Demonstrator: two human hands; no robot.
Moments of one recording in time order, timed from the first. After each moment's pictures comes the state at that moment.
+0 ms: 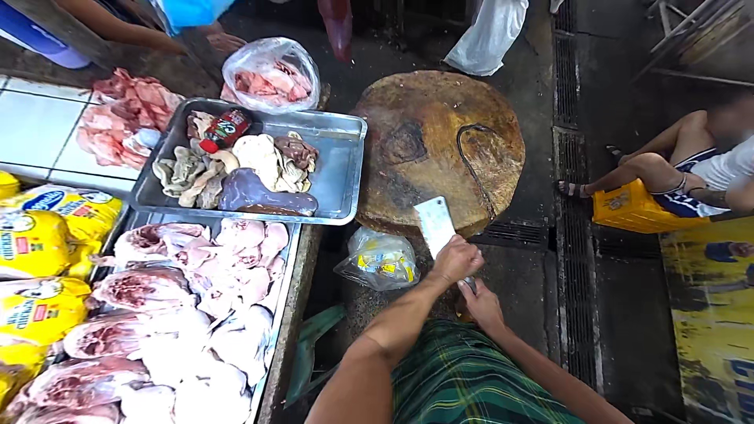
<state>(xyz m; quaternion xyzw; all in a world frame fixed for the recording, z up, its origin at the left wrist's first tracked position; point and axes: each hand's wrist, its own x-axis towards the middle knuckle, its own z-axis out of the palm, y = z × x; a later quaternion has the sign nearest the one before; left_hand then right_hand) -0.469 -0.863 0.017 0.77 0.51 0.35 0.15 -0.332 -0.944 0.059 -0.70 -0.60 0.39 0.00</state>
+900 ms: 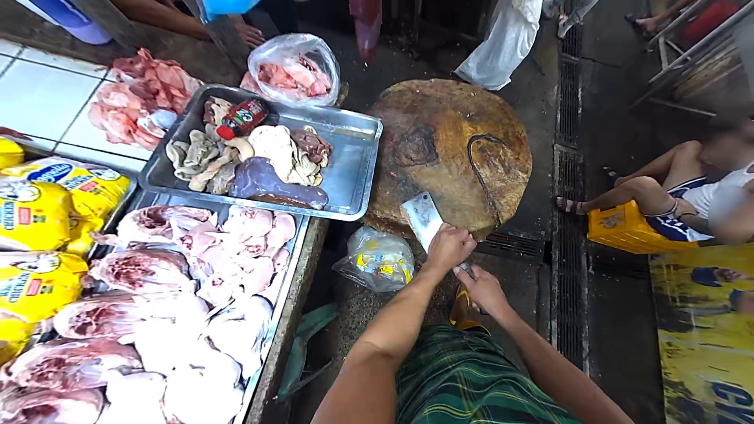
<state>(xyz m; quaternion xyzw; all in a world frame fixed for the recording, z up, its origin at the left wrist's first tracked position) -0.503 -0.841 0.044 0.69 0.60 0.35 0.19 -0.358 -0.892 0.110 -0.67 -0.59 0.45 -0.06</state>
